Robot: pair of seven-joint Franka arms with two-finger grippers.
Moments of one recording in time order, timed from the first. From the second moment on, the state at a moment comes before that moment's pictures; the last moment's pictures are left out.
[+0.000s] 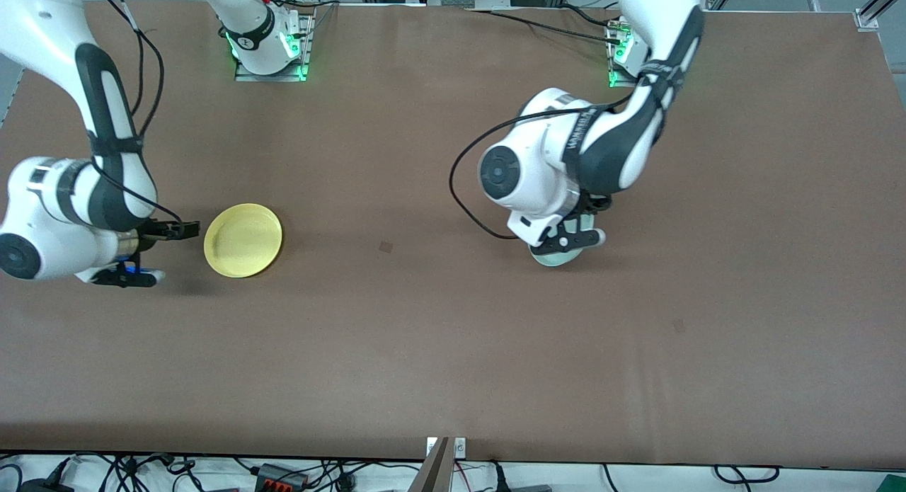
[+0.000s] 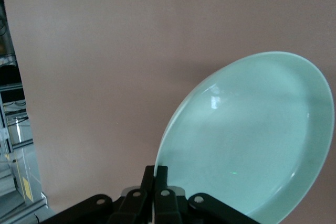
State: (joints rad) left arm -0.58 0.65 -0.10 -1.33 0.42 1.41 -0.86; right arm -0.05 0.60 -0.06 -1.62 -0.01 1.73 -0.05
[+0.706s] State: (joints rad) left arm -0.70 0.74 -0.10 -1.33 0.48 1.41 -1.15; right arm -0.06 0.73 -0.06 -1.62 0.00 1.84 -0.05
